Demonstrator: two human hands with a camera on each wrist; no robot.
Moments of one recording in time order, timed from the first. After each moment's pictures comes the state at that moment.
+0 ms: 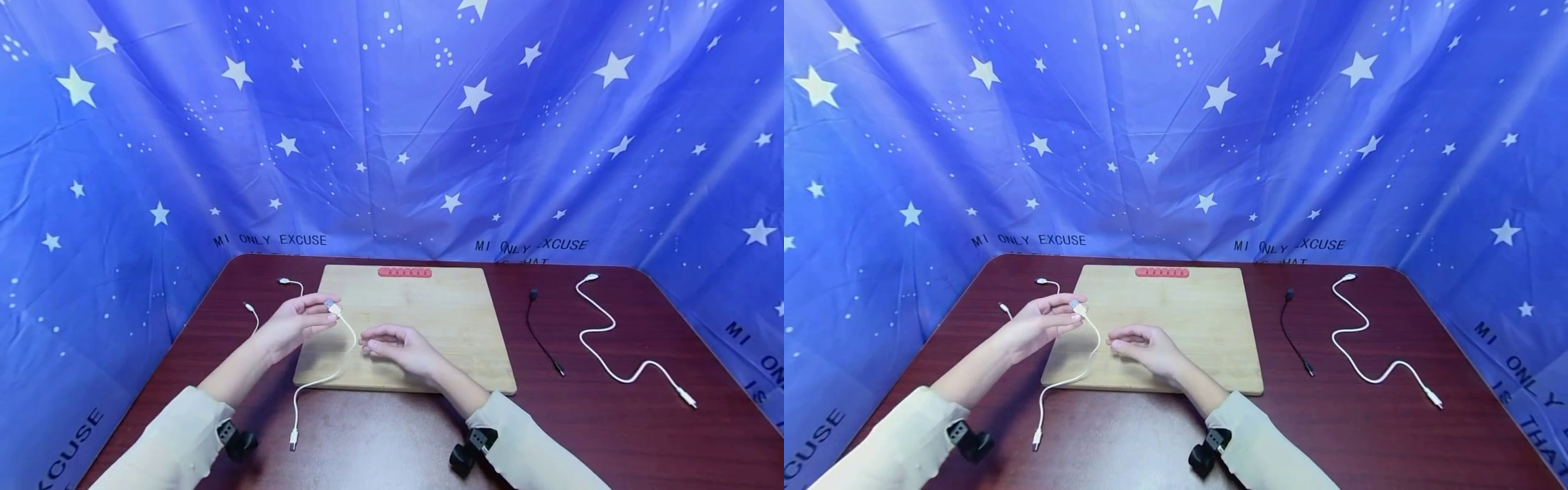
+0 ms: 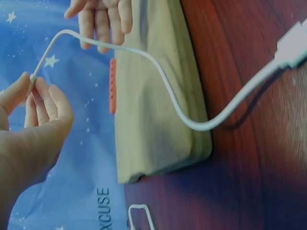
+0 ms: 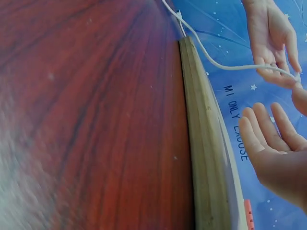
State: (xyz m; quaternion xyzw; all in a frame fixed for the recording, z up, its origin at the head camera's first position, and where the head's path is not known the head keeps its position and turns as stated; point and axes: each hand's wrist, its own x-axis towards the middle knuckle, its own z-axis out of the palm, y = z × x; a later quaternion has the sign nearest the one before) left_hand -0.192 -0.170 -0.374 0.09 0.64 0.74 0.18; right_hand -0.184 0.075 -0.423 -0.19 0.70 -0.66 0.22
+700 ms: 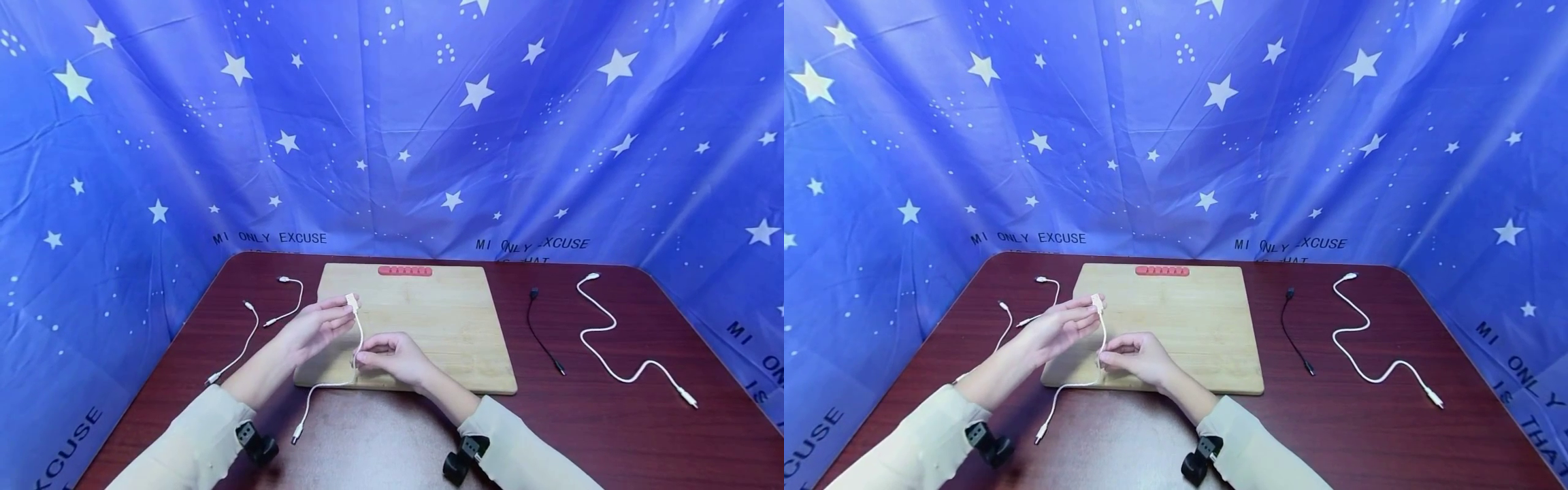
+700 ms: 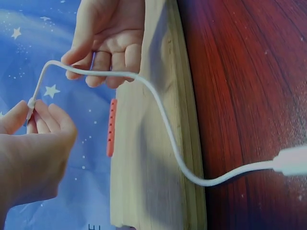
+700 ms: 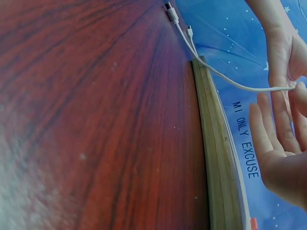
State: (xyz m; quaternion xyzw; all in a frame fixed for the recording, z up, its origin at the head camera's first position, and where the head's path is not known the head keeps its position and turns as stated) left_hand -0.190 -0.136 -0.373 0.02 0.54 0.82 0.21; right_hand -0.171 0.060 -0.427 -0.19 0.65 -0.70 0.22
